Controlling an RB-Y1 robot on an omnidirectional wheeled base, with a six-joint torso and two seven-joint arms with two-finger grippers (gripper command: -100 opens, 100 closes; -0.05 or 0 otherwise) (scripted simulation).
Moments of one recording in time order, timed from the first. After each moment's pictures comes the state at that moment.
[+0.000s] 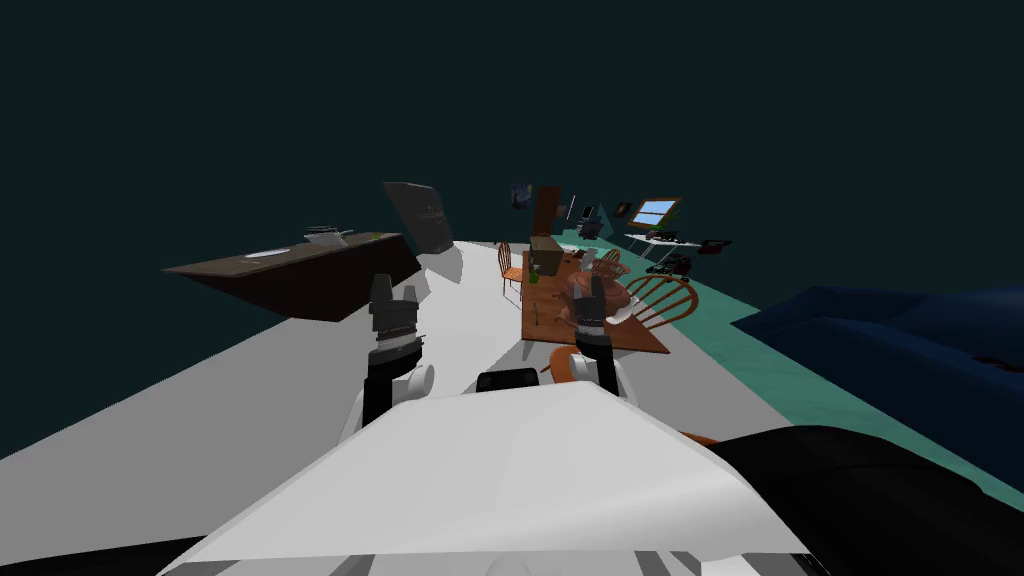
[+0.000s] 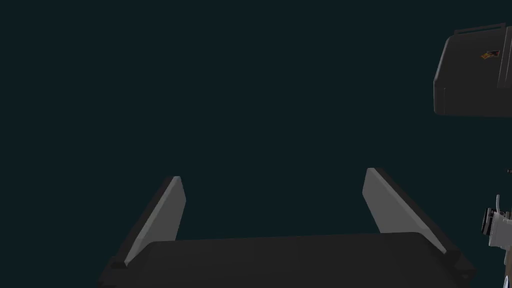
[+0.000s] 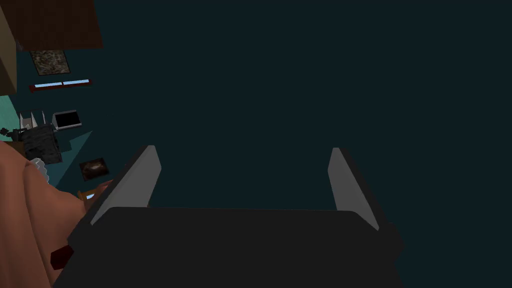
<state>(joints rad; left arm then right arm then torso) 0.52 -0.04 0.04 -2.33 -0.10 -0.45 -0.09 0.52 0.00 -0.05 -2.22 0.12 -0.53 -0.07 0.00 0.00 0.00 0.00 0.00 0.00</state>
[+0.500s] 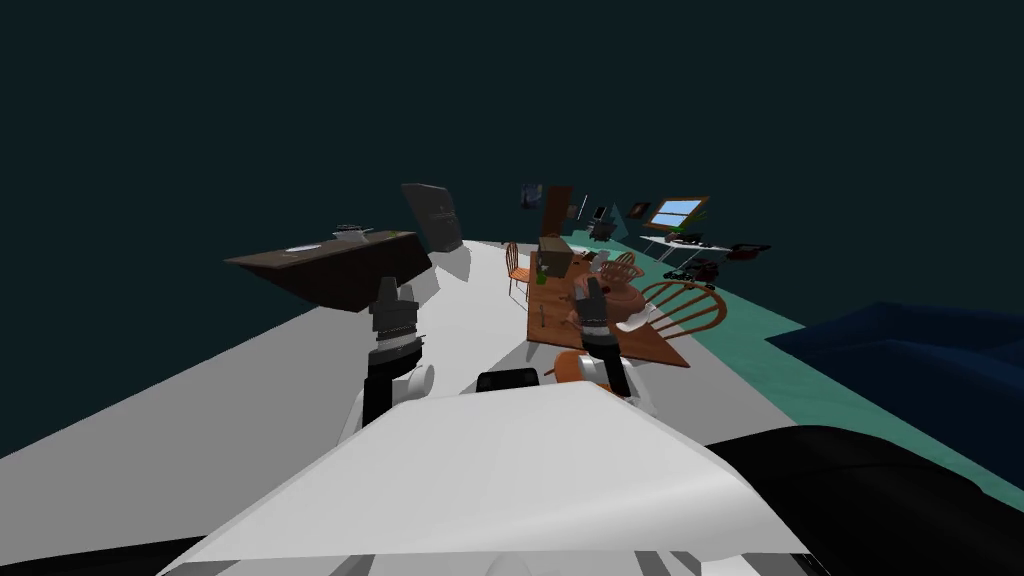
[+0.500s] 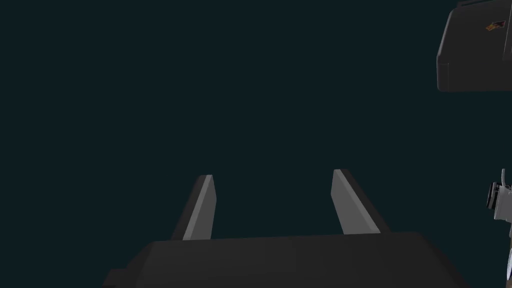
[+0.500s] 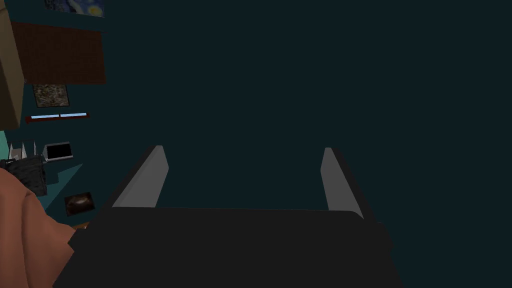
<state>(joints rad) 0.52 -0.04 0.04 -2.33 -0.10 -0.45 -0.09 0.52 -0.13 -0.08 -2.21 0.11 -0.52 -0.06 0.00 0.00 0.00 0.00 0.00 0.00</state>
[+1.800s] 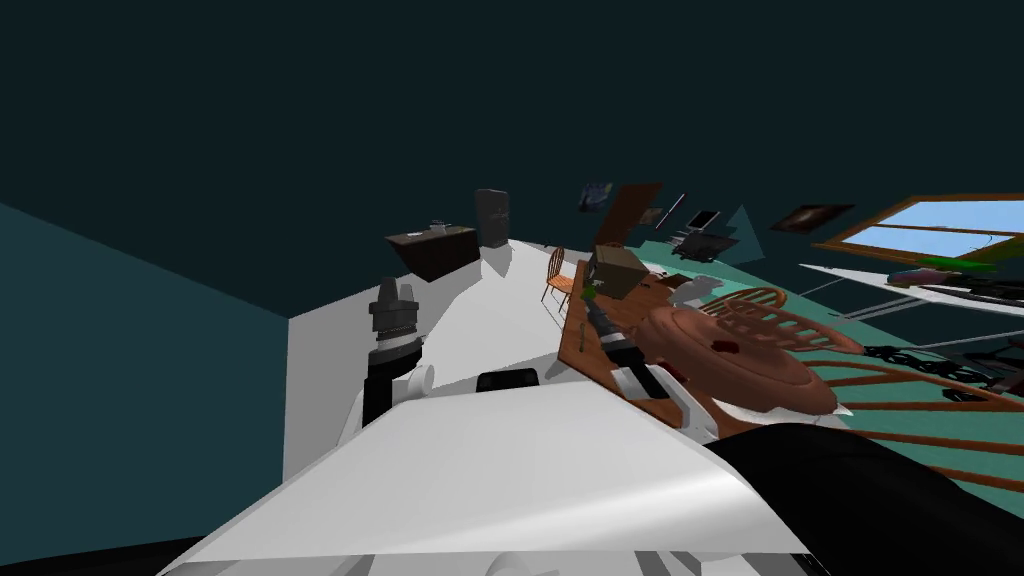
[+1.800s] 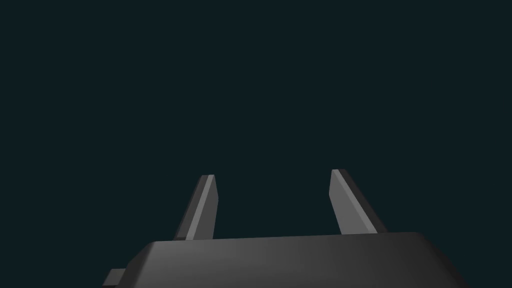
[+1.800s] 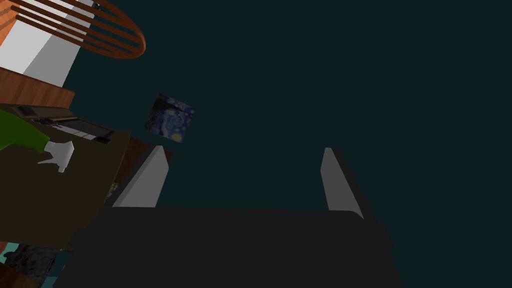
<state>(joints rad) 0.52 -0.04 0.04 -2.33 -0.10 -0.45 -0.09 0.63 -0.50 -0.17 -2.06 0.04 -0.30 -0.02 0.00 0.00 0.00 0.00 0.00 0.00</state>
